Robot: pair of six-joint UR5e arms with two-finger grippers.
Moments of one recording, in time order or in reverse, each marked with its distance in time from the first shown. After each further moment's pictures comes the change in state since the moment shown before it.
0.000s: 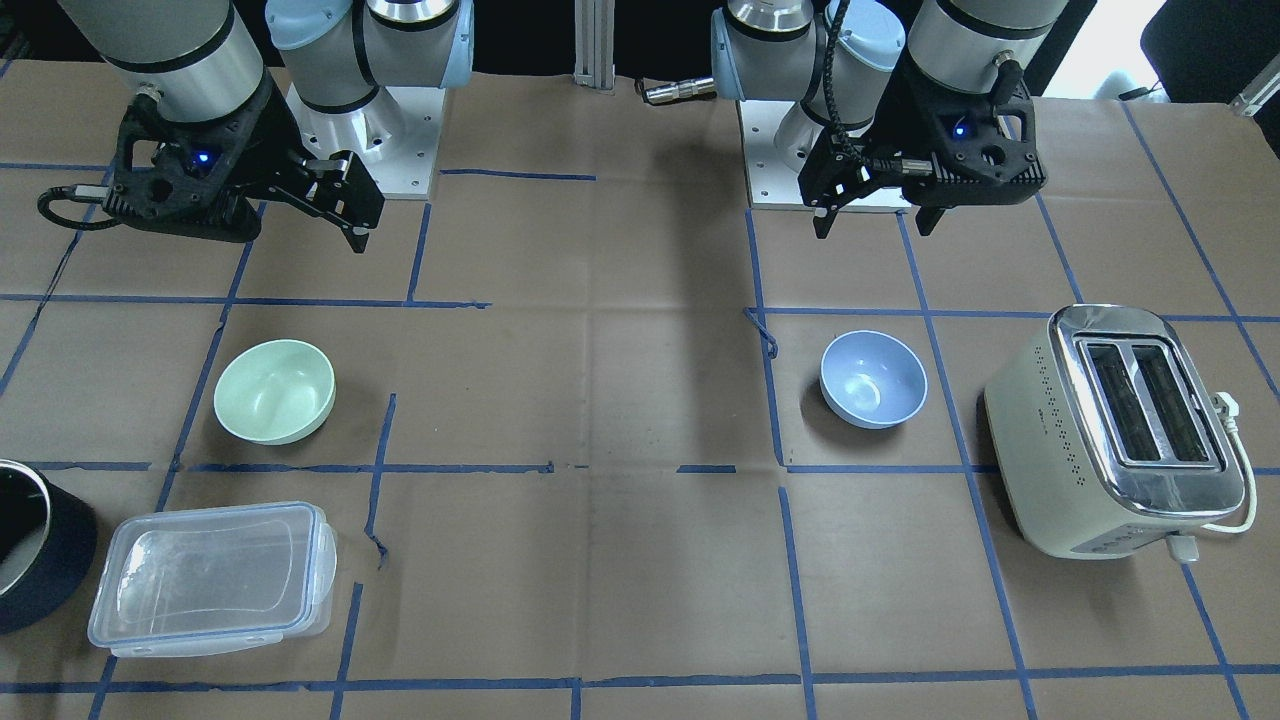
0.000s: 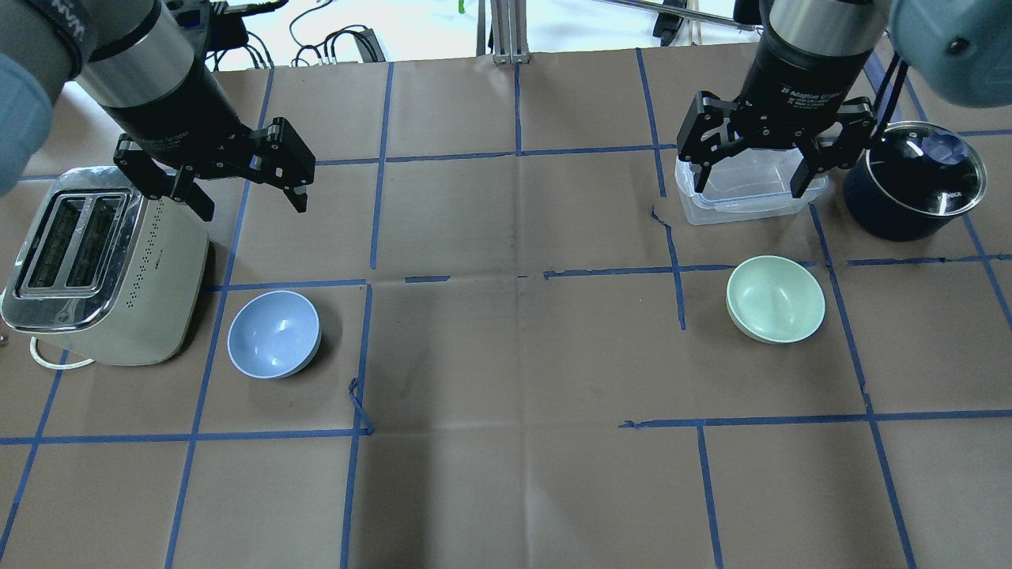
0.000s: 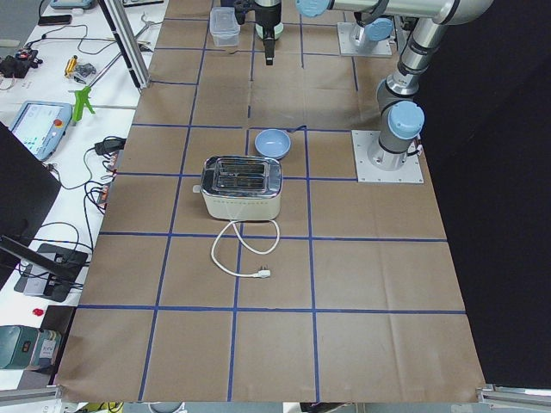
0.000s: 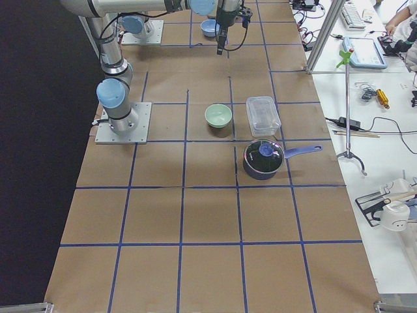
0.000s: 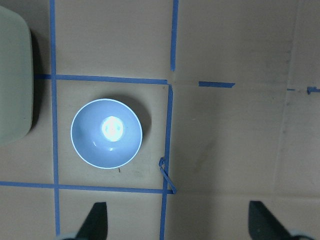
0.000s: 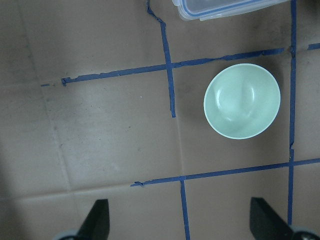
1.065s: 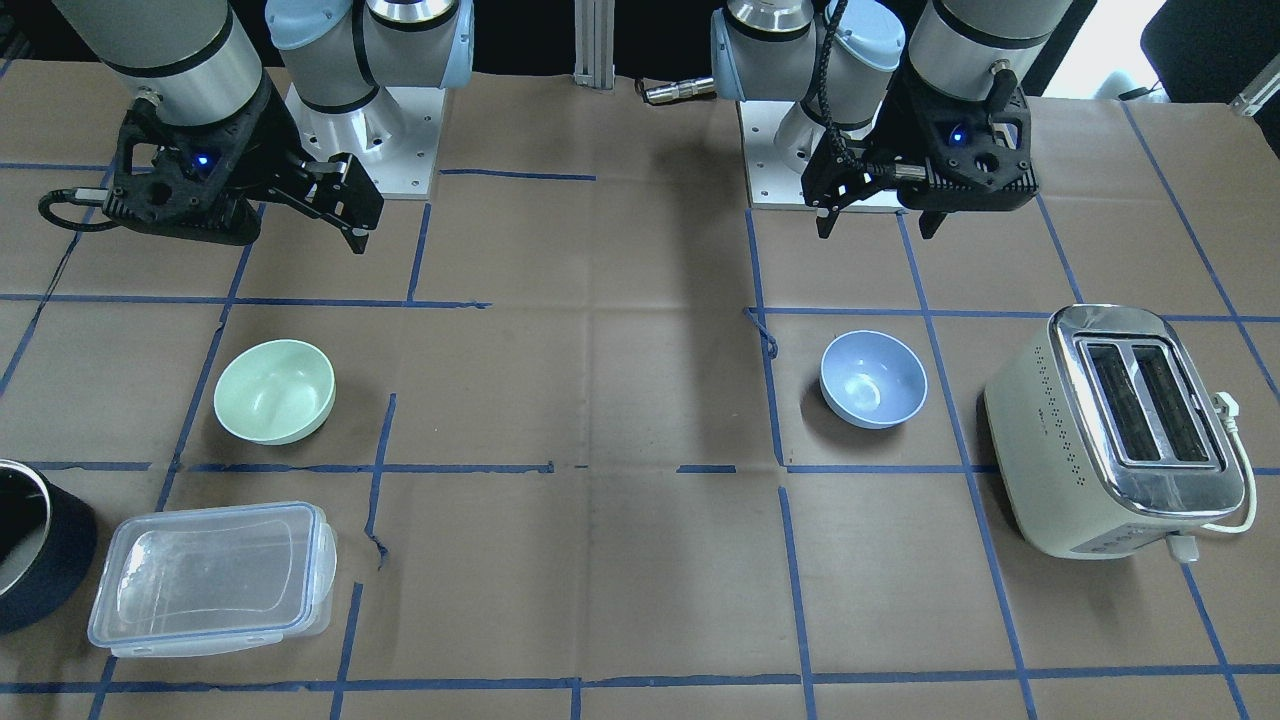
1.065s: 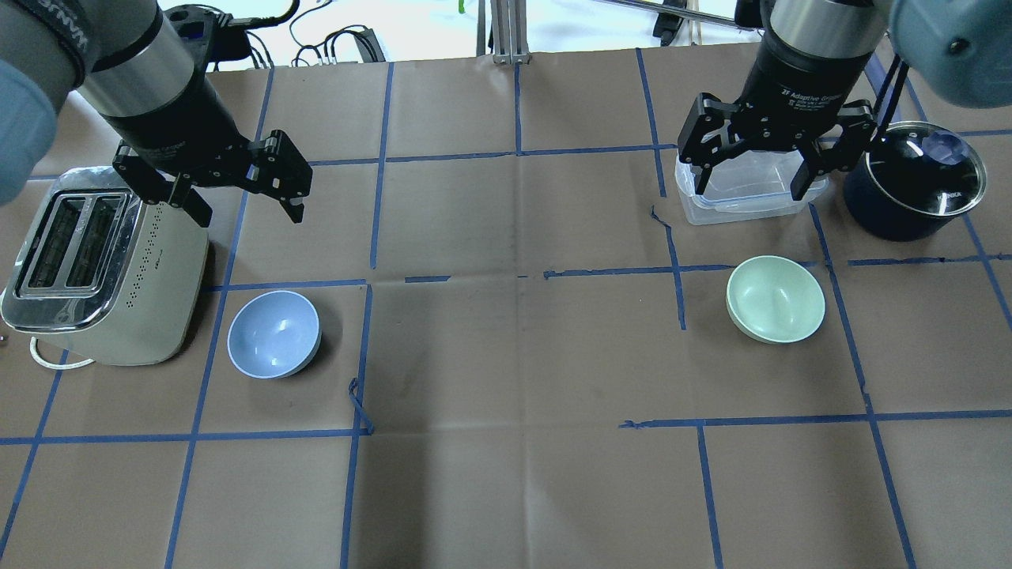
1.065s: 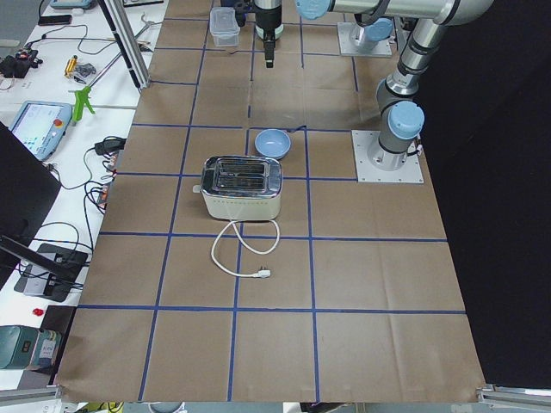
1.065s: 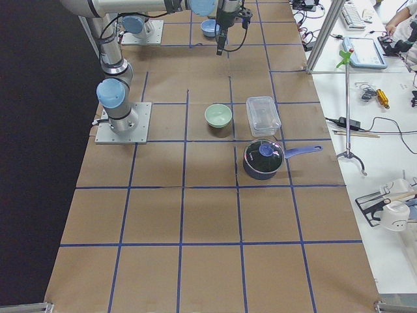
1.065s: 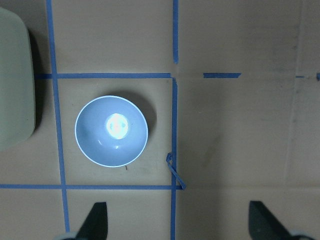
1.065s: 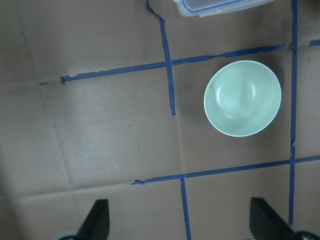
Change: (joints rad) left arm 0.021 0.000 -0.041 0.006 0.010 0.069; right arm -0.004 0.000 0.007 0.005 0.004 0.004
